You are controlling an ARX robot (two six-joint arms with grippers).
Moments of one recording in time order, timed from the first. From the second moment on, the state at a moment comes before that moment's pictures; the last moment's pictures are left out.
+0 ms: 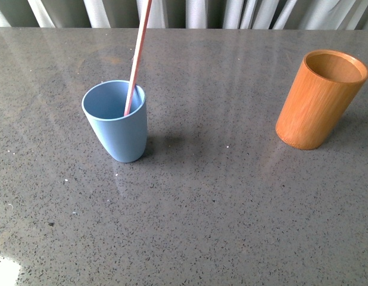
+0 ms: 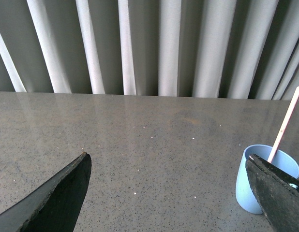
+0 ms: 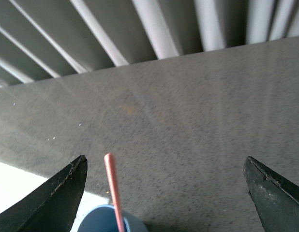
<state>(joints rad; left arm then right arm) 0.00 0.02 0.01 0.00 0.00 -0.01 0.53 1.55 0.99 0.26 0.24 0.44</state>
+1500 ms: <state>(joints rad) 0.00 0.02 0.01 0.00 0.00 -0.01 0.00 0.50 0.02 0.48 0.00 0.00</state>
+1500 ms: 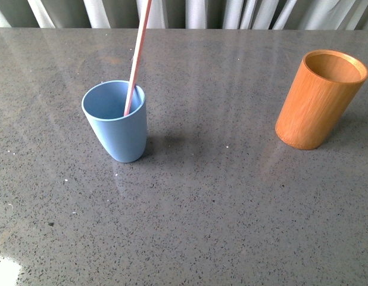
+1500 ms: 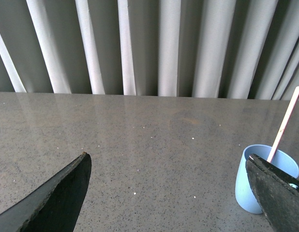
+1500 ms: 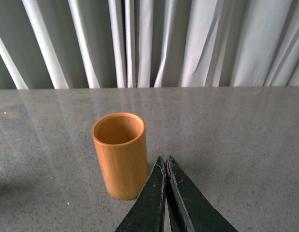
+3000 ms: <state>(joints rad) 0.00 0.02 0.01 0.00 0.00 0.00 0.00 0.01 0.02 0.00 0.00 0.00</state>
